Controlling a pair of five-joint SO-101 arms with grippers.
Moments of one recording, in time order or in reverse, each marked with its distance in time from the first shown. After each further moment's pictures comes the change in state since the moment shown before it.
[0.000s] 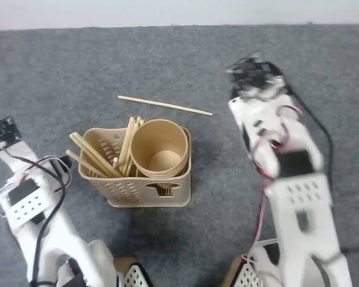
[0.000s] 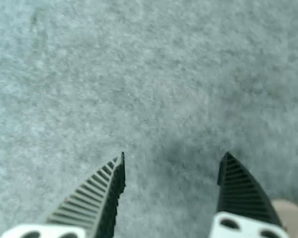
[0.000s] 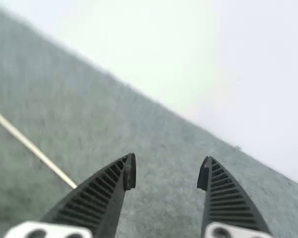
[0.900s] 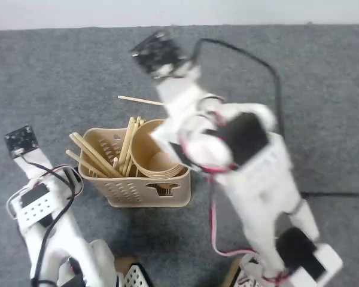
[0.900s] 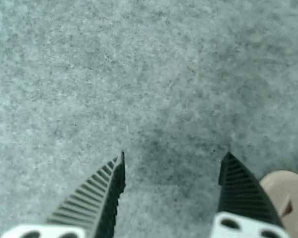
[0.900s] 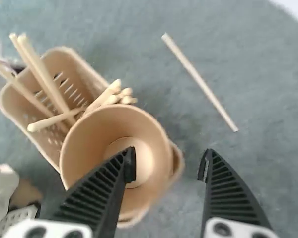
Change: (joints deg) left arm 1.8 0.0 7.0 -3.5 -0.7; right arm -32.4 36.8 -60.8 57.6 -16.6
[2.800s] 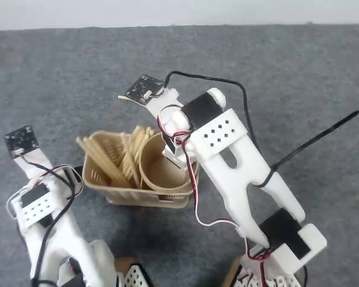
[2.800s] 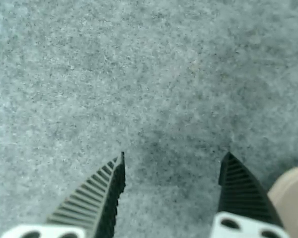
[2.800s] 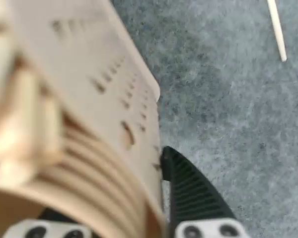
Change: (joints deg) left arm 0.0 0.0 0.0 -0.1 0.0; right arm 6.1 9.7 17.6 0.1 13.0
